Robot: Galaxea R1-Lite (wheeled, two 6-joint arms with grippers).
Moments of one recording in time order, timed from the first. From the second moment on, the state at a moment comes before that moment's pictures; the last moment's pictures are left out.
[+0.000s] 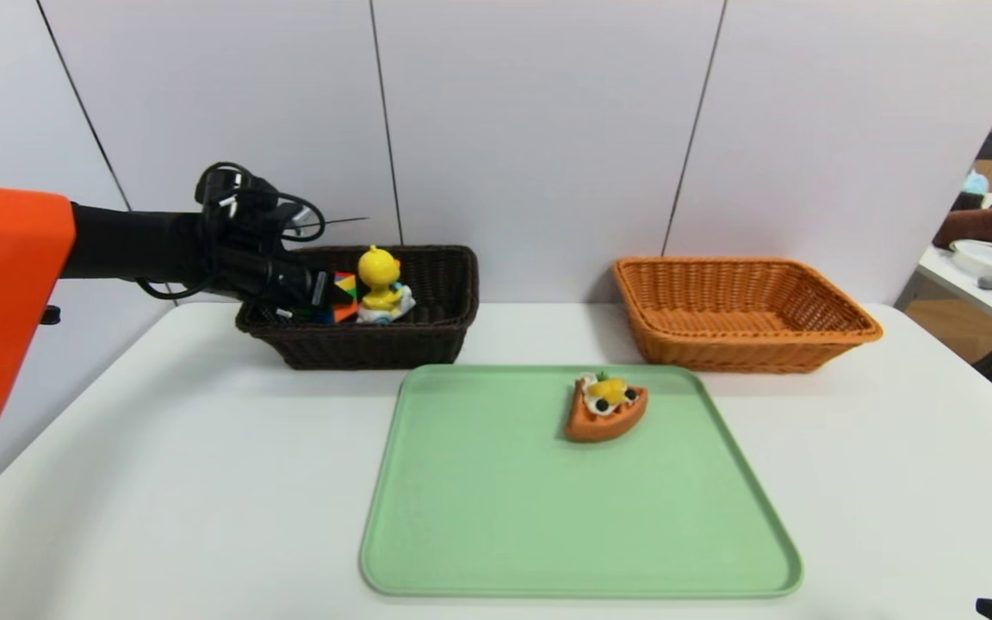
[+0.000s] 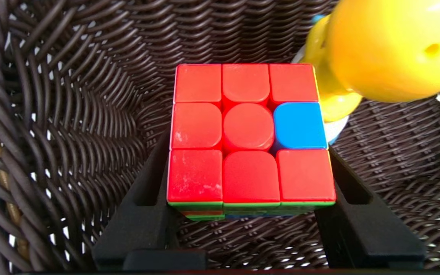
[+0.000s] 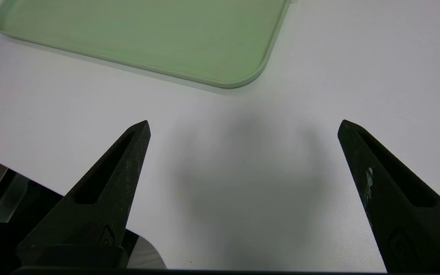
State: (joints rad) left arm -0.07 2.20 -1.75 0.19 -0.25 0.10; right arm 0.08 0.66 -0.24 0.10 0.35 0.02
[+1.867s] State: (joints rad) left arm -0.12 1.93 -1.65 0.26 -0.28 0.09; right arm 0.08 0.64 -0.24 0.10 0.35 0.04
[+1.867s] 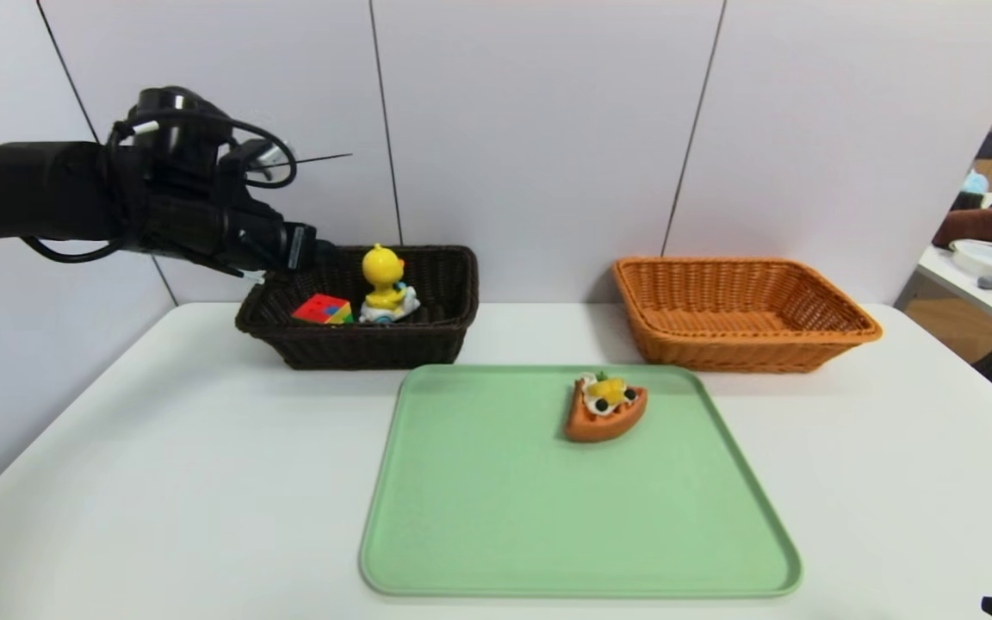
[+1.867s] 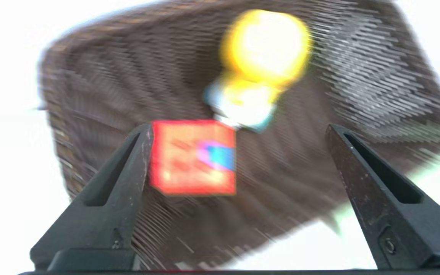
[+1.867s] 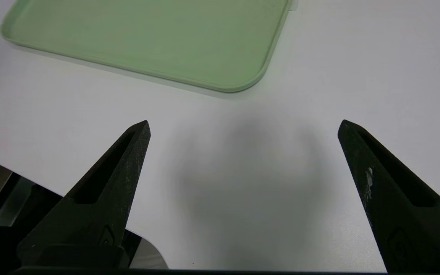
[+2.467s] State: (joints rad) left arm -0.39 1.63 -1.30 0.31 -0.50 0.09; right arm 0.08 0.64 -0.25 0.10 0.34 0.04
